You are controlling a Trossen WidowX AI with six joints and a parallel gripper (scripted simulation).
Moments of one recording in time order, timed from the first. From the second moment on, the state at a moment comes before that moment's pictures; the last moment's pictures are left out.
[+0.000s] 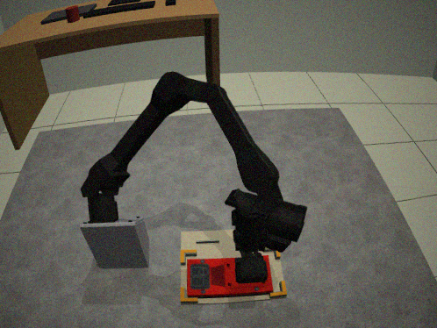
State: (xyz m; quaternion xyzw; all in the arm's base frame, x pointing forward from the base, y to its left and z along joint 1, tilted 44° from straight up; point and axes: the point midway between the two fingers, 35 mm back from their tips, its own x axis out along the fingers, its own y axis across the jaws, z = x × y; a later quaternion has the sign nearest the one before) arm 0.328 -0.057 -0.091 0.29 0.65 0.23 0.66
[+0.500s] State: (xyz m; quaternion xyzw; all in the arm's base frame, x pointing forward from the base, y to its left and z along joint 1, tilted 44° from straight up) arm 0.328 -0.057 -0.092 0.29 0.65 0.23 0.66
